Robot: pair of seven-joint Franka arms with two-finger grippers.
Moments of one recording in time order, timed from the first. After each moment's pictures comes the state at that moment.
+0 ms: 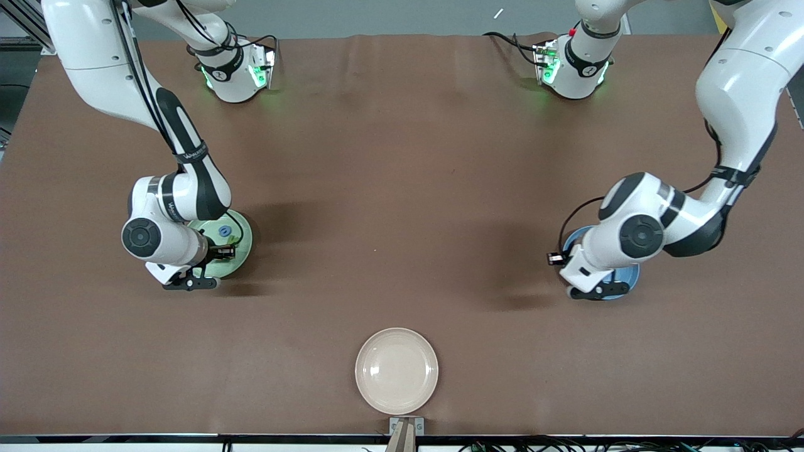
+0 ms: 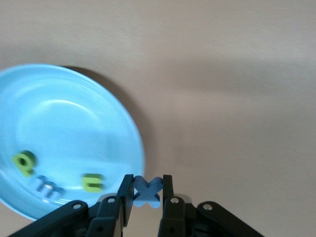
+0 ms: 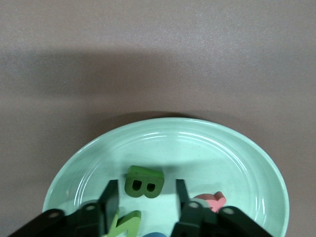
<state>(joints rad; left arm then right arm) 0.58 0.77 -0.92 -1.74 0.65 2.01 -0.66 0.13 0.55 -0.06 -1.94 -0.02 2.30 0.07</state>
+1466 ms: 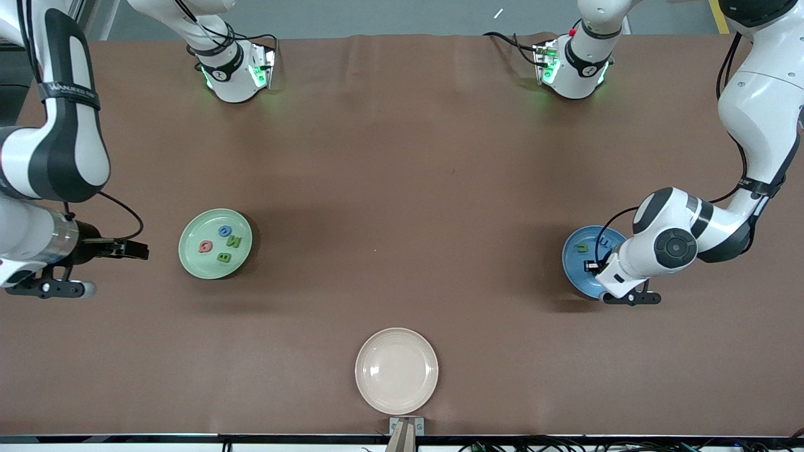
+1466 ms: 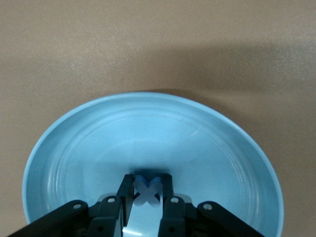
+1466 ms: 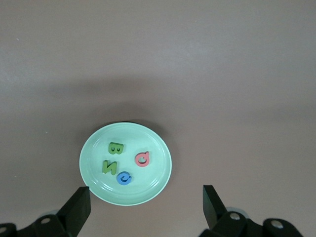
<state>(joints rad) 0.67 0.85 -0.84 -1.78 0.81 2.12 -0.53 0.01 0.37 -0.08 -1.50 -0.02 1.75 0.01</state>
